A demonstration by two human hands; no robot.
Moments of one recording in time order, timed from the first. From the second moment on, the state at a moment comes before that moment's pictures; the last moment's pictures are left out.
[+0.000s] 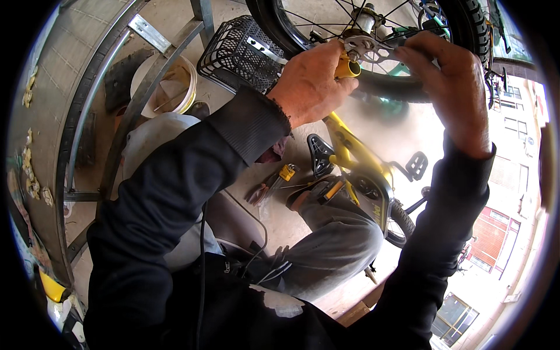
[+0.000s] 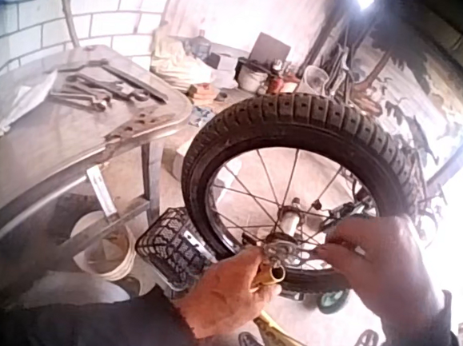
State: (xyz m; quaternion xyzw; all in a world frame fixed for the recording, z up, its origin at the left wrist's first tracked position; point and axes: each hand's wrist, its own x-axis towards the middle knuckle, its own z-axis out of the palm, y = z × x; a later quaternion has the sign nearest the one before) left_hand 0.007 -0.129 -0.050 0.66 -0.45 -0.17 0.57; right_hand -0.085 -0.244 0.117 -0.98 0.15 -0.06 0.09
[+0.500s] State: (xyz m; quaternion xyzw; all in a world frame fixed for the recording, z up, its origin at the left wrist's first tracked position) left_hand 0.010 -0.130 -0.054 0.68 -0.46 -0.16 0.55; right_hand -0.089 -0.234 0.108 -0.97 0.21 -0.07 0.09
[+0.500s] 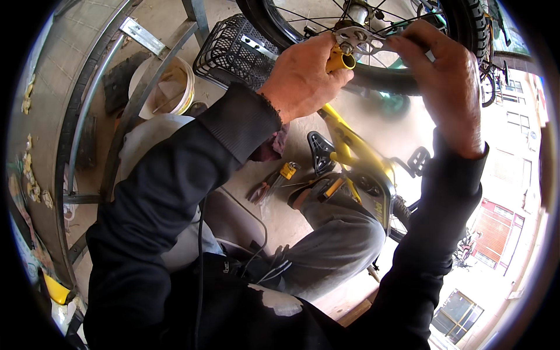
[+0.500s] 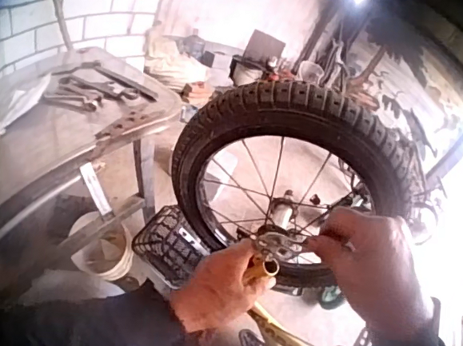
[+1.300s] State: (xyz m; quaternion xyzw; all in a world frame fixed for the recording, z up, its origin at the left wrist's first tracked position) left_hand 0.014 -0.129 -0.044 0.67 -0.45 -0.22 0.55; right_hand -0.123 -0.248 0.047 -0.86 0.31 -0.26 0.30
